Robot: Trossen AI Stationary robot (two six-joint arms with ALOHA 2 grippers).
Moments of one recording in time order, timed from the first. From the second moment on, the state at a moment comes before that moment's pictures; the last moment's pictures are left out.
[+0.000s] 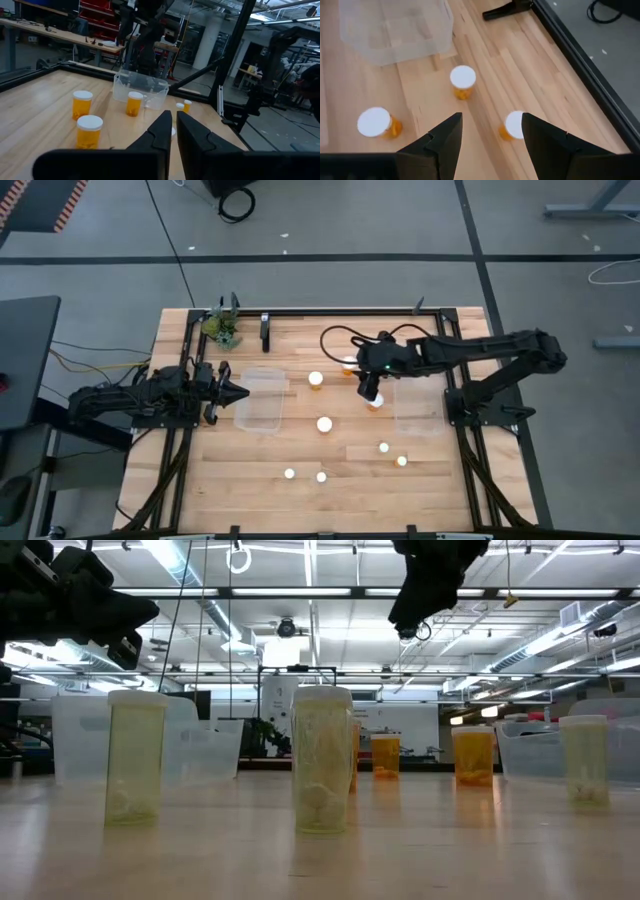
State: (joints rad) left arm 0.08 0.03 0.01 0.10 0.13 -0.28; right arm 0.01 1.36 1.20 -0.69 0.35 0.25
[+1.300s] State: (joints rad) left arm 0.08 0.03 0.01 0.10 0.12 -0.28; right arm -0.04 1.63 1.52 -1.08 0.26 0.17
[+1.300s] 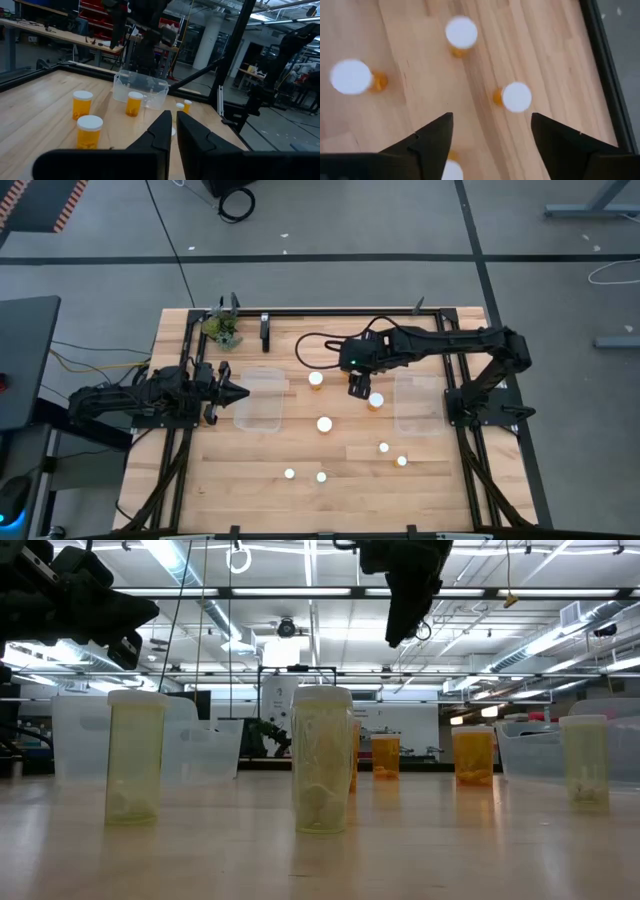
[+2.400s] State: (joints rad) left arm 0.08 0.03 0.01 0.10 0.13 -0.28; right arm -0.04 1.76 1.43 -1.15 0.17 0.21
